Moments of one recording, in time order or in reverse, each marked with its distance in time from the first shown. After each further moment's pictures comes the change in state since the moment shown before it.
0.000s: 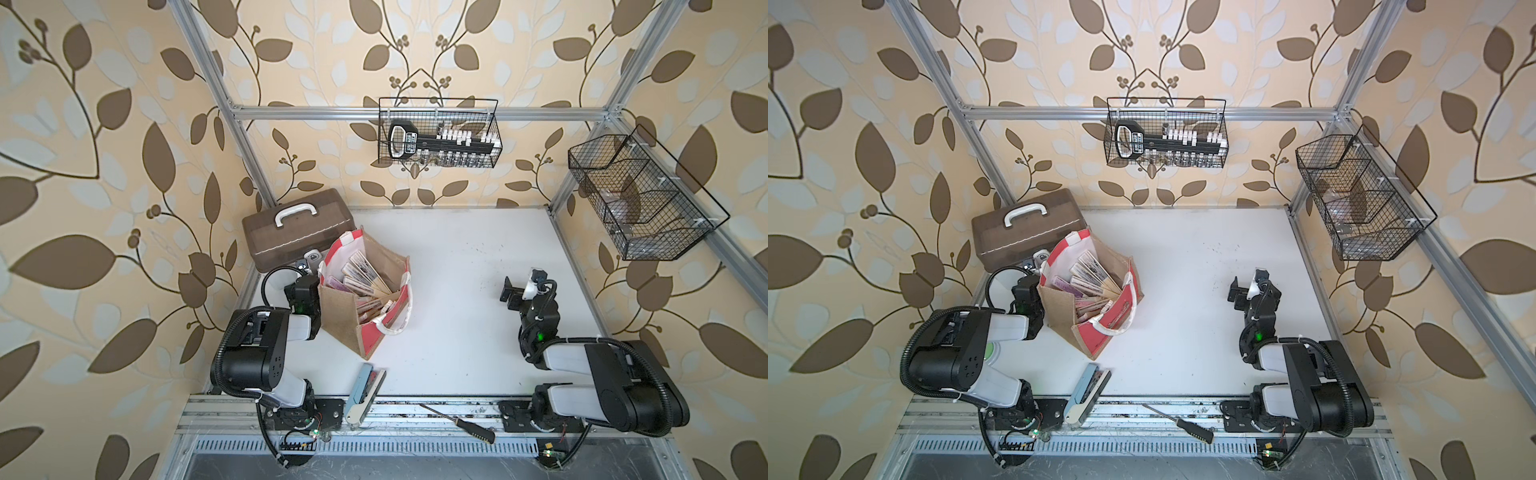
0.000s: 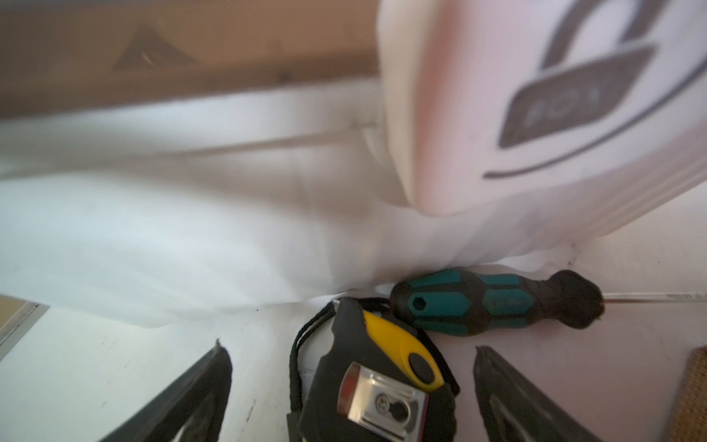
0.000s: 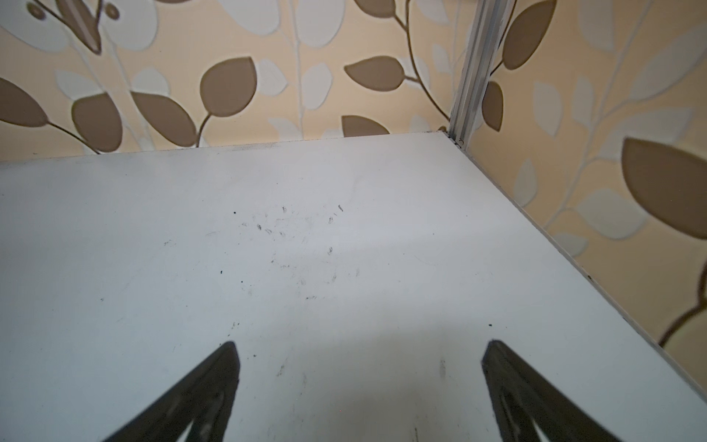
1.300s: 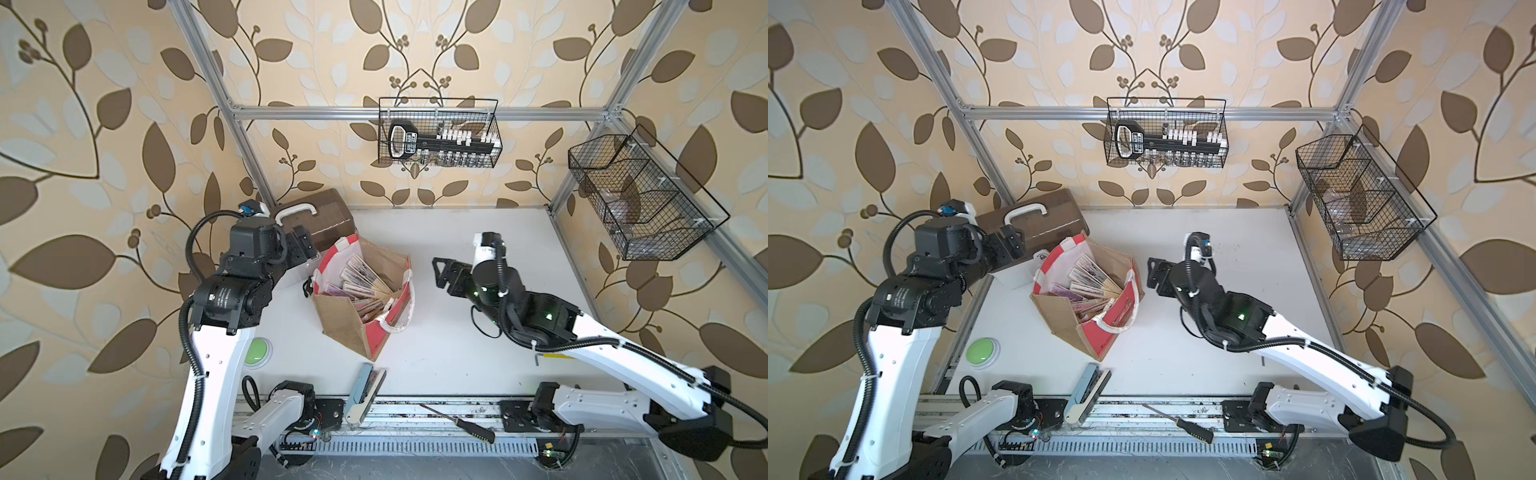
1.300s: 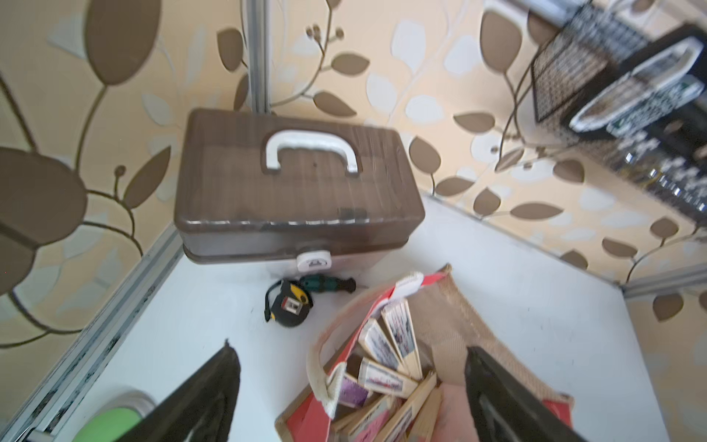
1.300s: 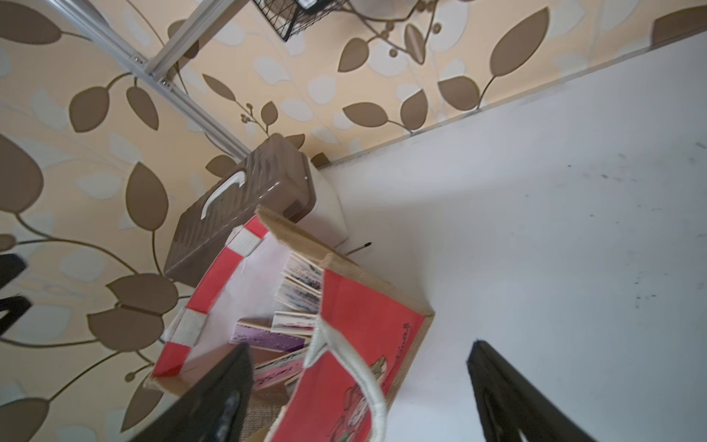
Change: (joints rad) left arm -0.114 -0.481 1.141 -1.741 0.138 -0.303; right arm 0.959 -0.153 1.070 -1.490 0.273 0.837
